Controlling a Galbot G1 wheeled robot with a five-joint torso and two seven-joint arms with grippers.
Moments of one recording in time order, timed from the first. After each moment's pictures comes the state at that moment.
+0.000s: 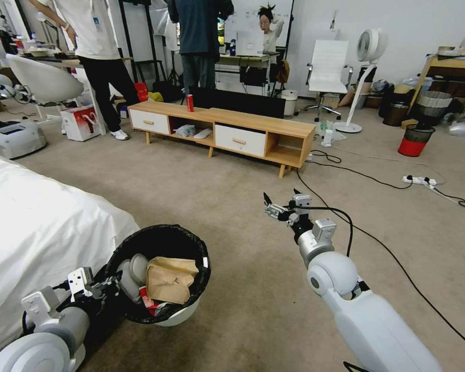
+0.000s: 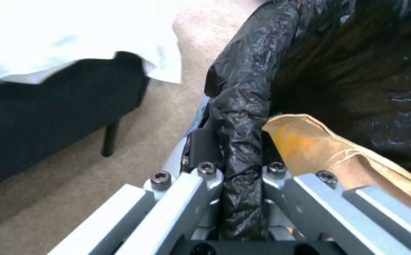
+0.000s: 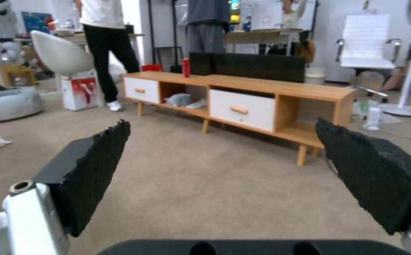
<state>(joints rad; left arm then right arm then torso) 1.44 -1.27 -0.82 -2.26 -1.02 0.72 -0.42 -0.79 1.14 0.12 1.78 0.51 -0.18 0.23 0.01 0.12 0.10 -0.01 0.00</state>
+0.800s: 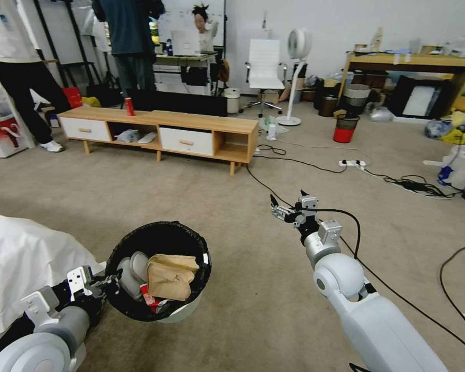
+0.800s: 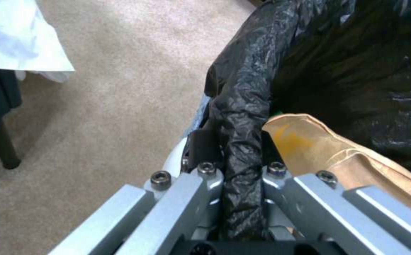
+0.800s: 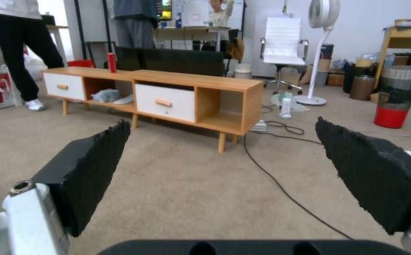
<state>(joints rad) 1.43 -1.28 -0.82 -2.25 -1.02 0.71 -0.42 -0.81 1.13 0.14 1.76 0.48 -0.18 0.22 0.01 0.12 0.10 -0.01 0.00</state>
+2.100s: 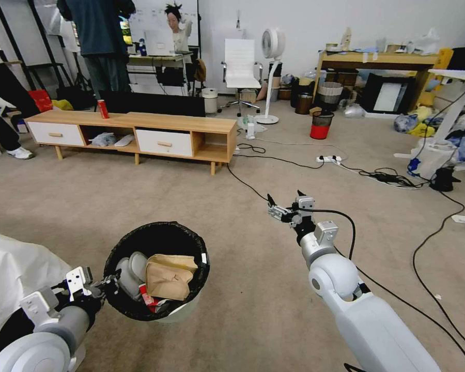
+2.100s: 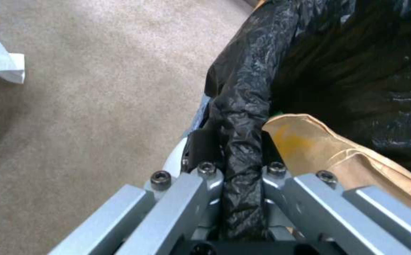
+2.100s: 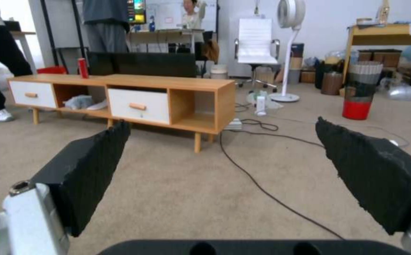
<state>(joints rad) 1.43 -1.29 -0.82 -2.24 -1.01 0.71 -0.42 -0.81 1.15 0.14 1.75 0.48 -0.16 0.23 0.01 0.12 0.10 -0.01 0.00</state>
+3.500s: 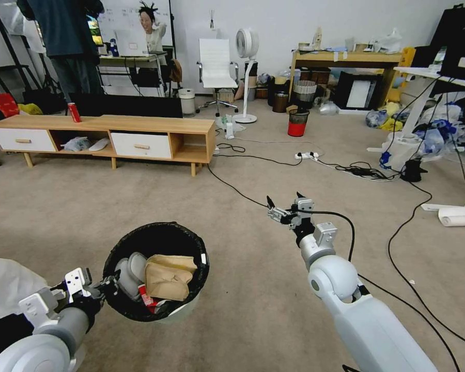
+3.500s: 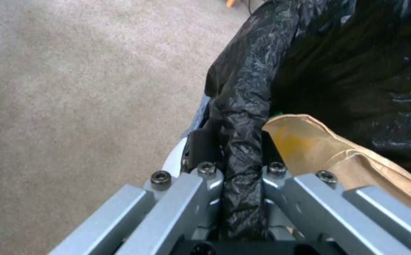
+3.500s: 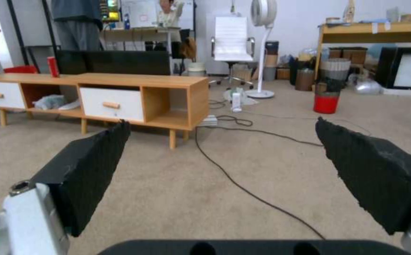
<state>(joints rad) 1.44 -1.29 -0.83 -2.25 -1.00 0.71 -0.42 -0.83 1.16 0.16 1.75 0.47 -0.17 0.21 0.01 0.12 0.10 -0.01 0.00</state>
